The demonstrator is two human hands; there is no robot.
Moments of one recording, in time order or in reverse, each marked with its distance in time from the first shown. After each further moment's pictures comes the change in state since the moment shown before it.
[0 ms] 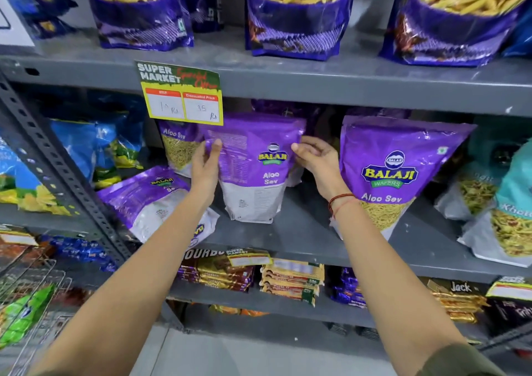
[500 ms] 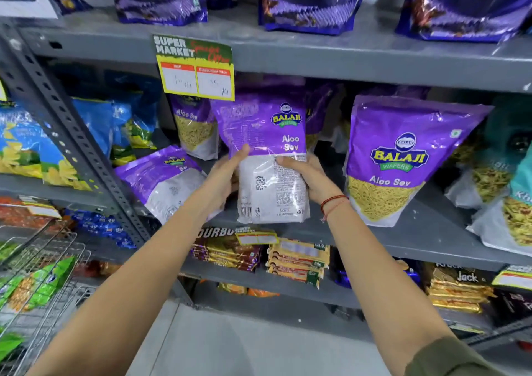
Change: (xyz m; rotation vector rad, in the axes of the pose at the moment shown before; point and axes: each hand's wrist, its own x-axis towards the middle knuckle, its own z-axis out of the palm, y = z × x) left_hand -0.049 -0.004 -0.014 -0.035 -0.326 -0.363; right_hand -0.042 0.027 0.018 0.040 -0.256 0.280
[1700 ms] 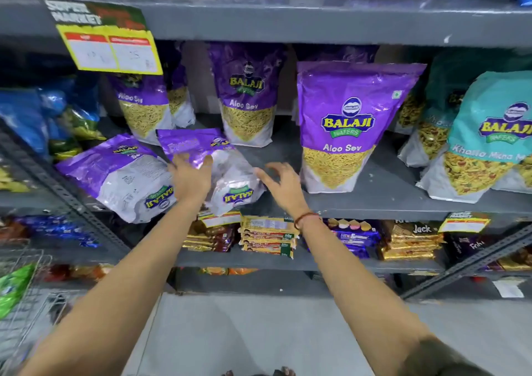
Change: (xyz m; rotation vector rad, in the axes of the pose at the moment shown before) left_hand 0.005 -0.057 0.026 0.621 0.585 0.097; right_hand -0.064 0.055 -0.029 -0.785 0.366 -0.151
